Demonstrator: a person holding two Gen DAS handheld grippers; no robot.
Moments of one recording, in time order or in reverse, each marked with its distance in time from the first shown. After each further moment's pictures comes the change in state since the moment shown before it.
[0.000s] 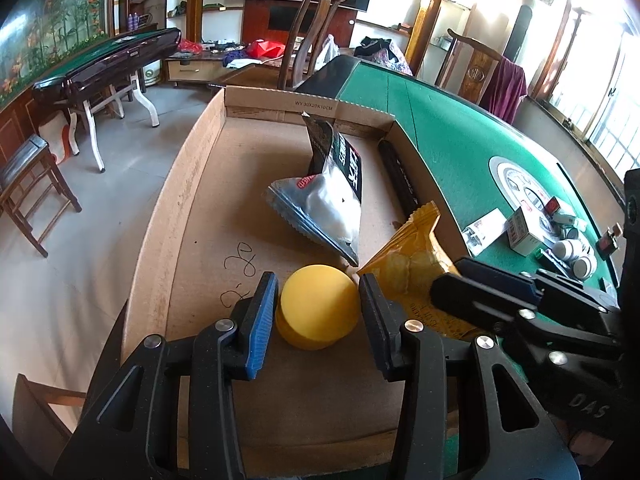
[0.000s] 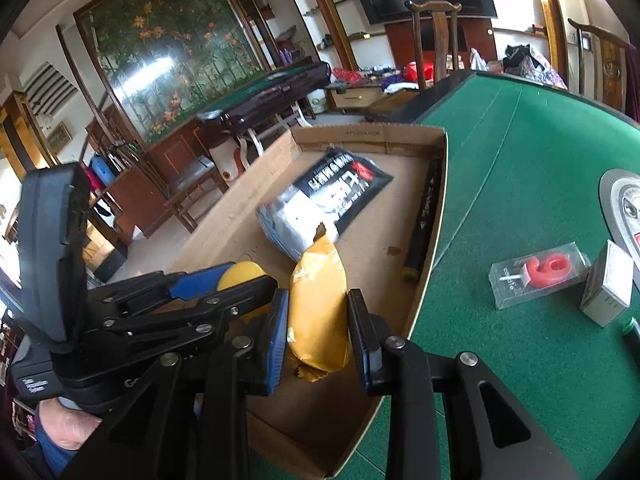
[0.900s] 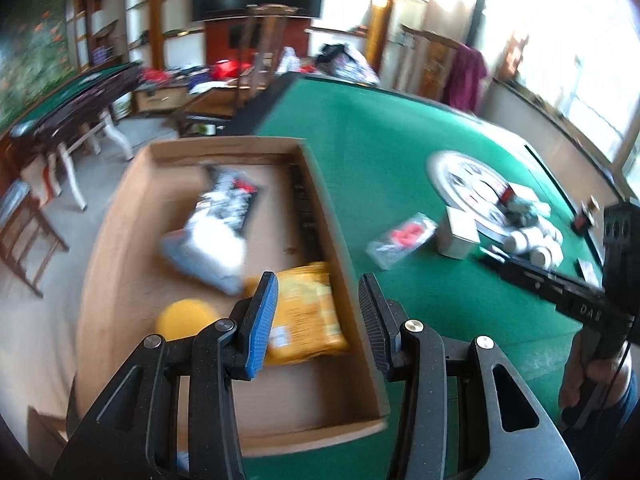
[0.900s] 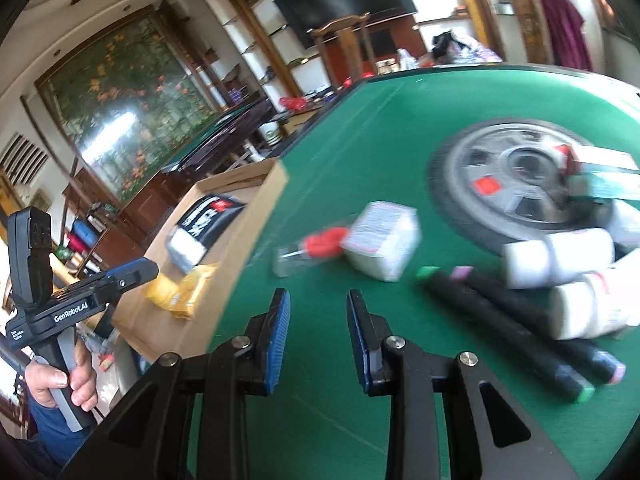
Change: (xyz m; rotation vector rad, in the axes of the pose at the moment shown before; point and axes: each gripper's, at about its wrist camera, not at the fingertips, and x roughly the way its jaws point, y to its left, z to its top) left arm -0.019 -0.098 0.016 0.169 -0.026 -0.051; right arm -0.119 -0.156 -0.037 0.216 -0.093 -0.083
